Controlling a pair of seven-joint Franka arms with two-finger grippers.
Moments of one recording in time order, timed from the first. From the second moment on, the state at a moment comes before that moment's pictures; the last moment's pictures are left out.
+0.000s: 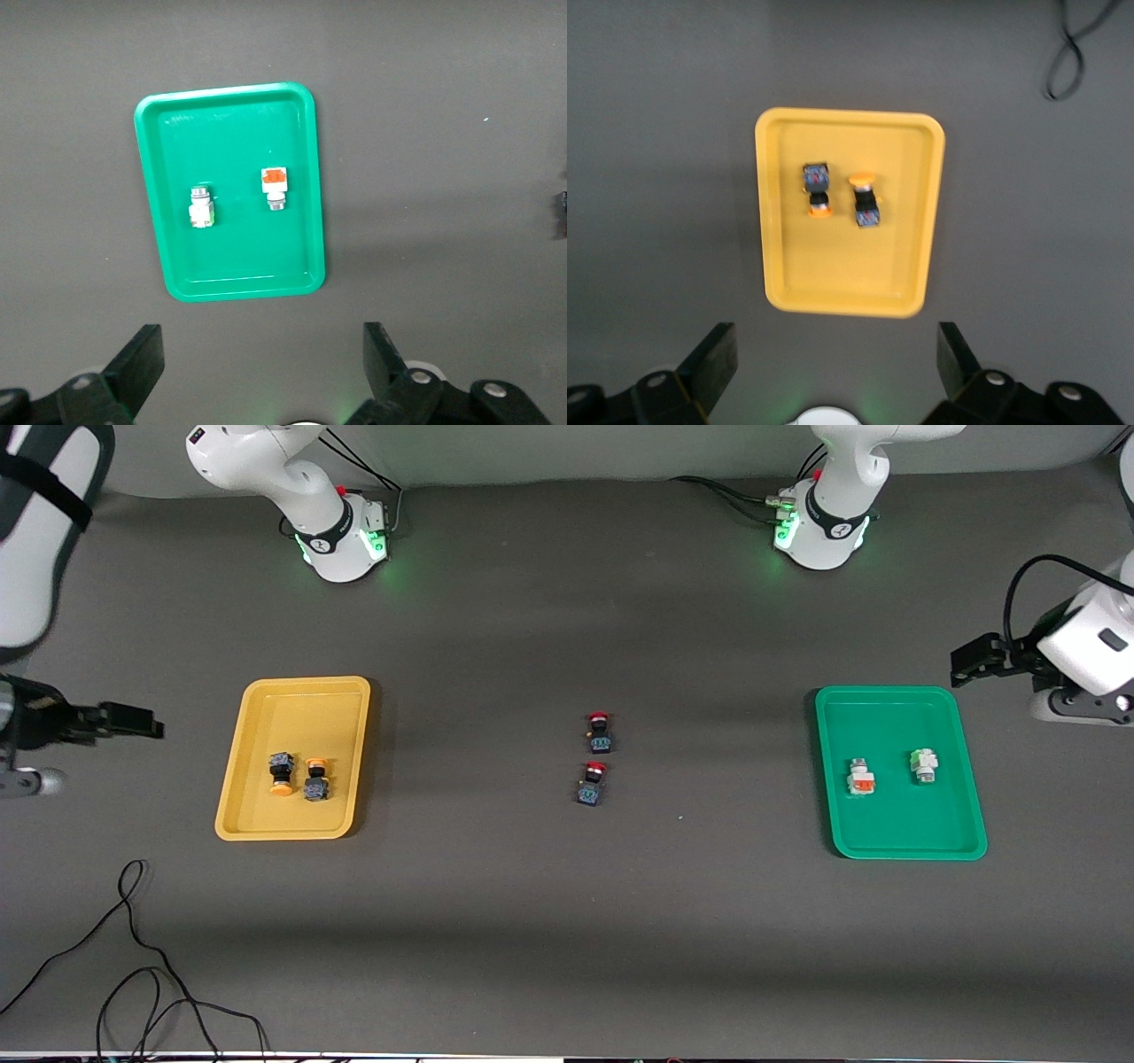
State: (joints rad) left arm -0.06 0.01 0.00 -1.64 0.02 1.55 0.04; right arm 0.77 0.44 -1.13 -1.33 0.33 1.34 -0.34
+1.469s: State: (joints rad) left arm -0.07 -0.01 0.00 -1.64 -0.02 1.53 0.02; right arm 0.52 0.33 -0.87 -1.27 0.23 1.21 -0.24
